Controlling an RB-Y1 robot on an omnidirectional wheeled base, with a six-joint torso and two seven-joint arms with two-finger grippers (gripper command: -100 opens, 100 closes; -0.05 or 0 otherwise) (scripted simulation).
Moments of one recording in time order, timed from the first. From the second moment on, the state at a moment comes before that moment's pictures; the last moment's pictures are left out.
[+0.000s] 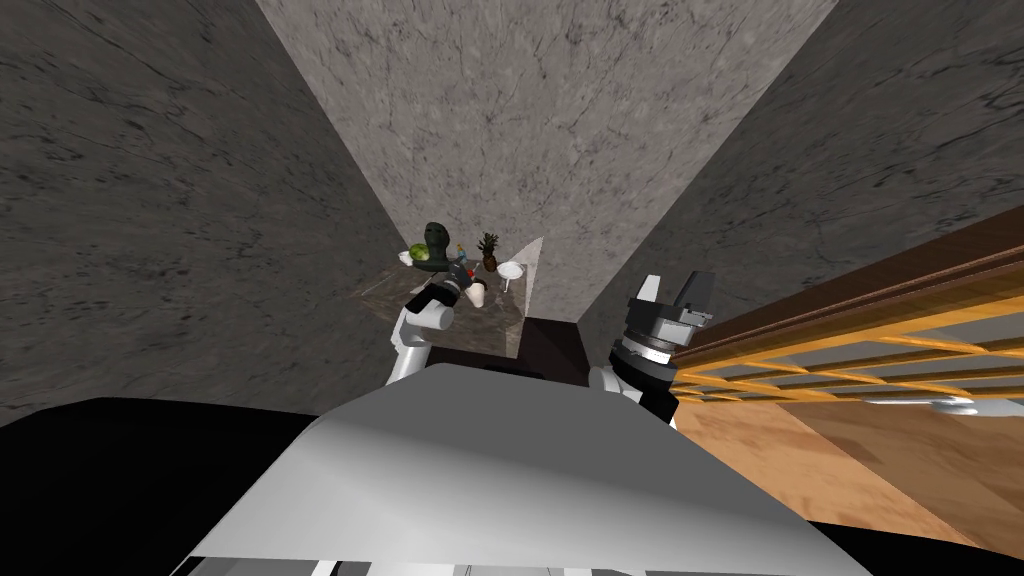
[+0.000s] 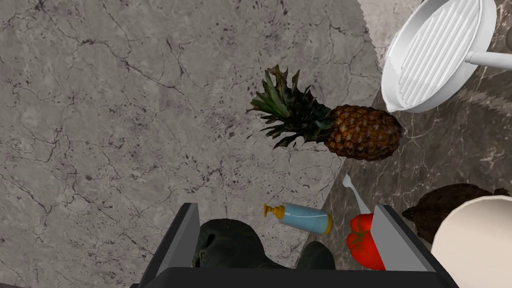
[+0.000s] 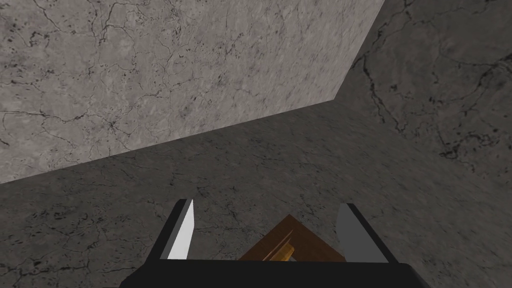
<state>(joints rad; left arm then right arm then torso) 0.09 0.20 0.08 -2.21 0.23 0.58 0.31 0.54 0.04 0.03 -2.37 -0.02 -0.63 0.16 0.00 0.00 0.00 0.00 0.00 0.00</state>
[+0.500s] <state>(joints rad) 0.05 0.19 0.12 -2.17 0.25 0.71 0.34 0.54 0.04 0.03 -2.37 -0.02 -0.63 0.16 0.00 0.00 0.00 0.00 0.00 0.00</state>
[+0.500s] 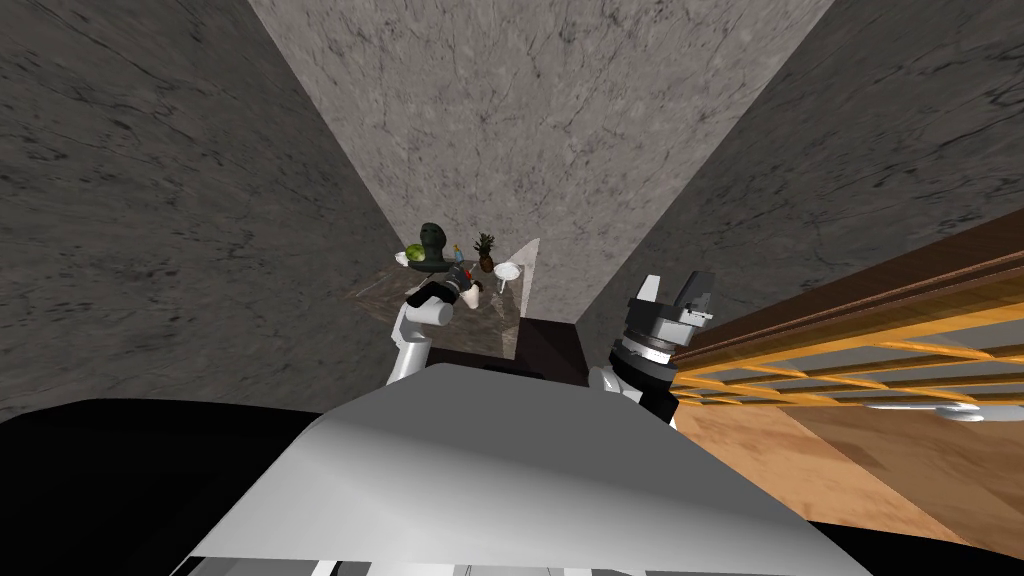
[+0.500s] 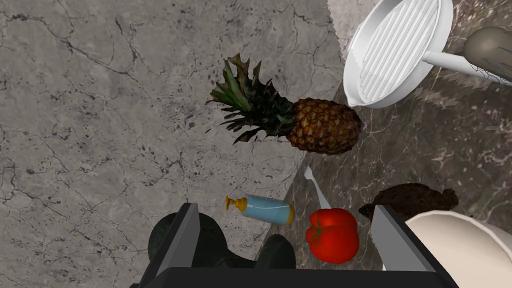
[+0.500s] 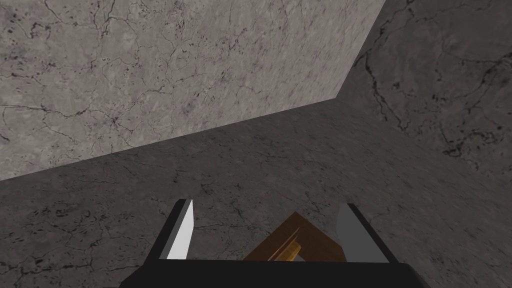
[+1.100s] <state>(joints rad) 0.02 0.18 0.17 -2.13 0.27 0.86 0.36 0.54 0.04 0.03 -2.37 -0.02 -0.63 0.16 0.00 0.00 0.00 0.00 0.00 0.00</state>
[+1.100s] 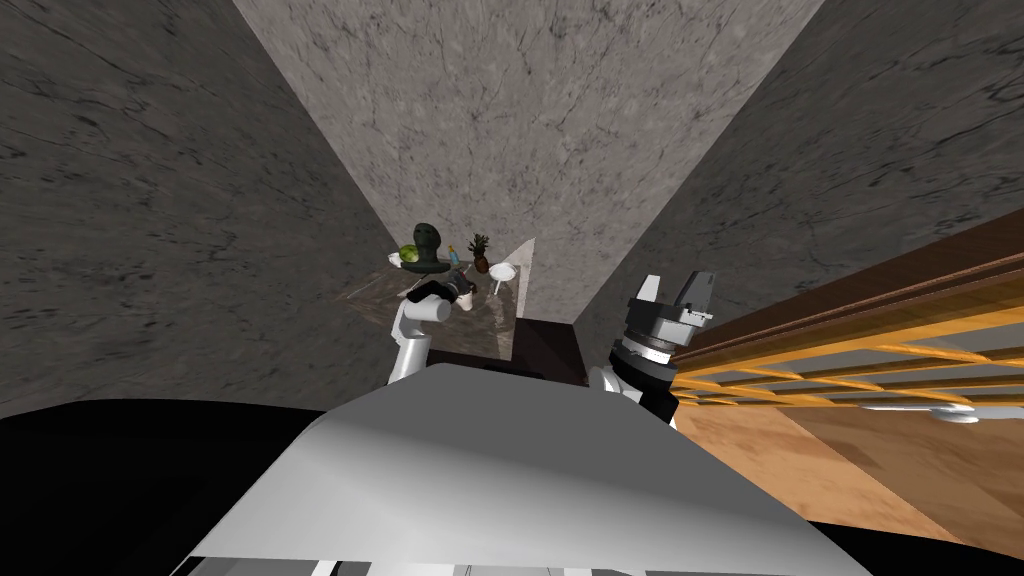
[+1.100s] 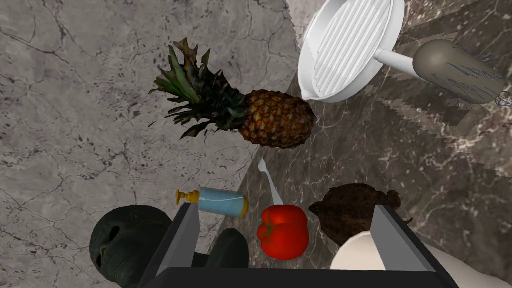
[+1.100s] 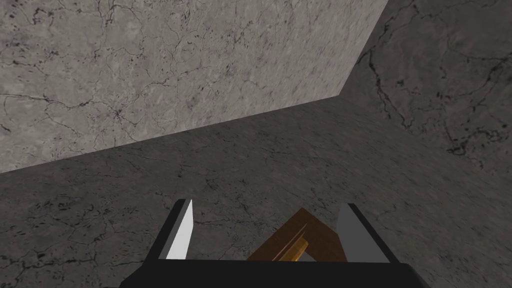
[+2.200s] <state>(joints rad) -0.03 0.09 0.25 -2.06 0.28 1.12 0.40 0.54 0.04 0.03 -2.37 -0.02 -0.63 0.16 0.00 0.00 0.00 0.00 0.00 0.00</state>
